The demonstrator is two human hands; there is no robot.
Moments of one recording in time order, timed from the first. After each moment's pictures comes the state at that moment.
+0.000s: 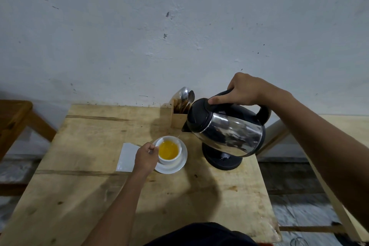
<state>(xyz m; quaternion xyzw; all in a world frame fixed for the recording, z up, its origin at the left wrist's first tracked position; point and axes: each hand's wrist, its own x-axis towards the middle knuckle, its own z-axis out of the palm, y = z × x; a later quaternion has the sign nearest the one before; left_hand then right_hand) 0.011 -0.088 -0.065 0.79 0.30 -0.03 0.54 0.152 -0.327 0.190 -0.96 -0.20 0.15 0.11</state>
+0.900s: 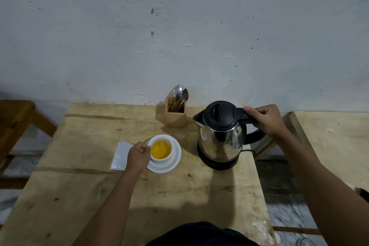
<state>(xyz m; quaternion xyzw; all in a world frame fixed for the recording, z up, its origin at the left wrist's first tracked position) 0.015 -0.097 -0.064 0.78 0.36 -0.02 0.51 0.159 -0.454 0.051 -0.84 -0.10 0.03 0.54</state>
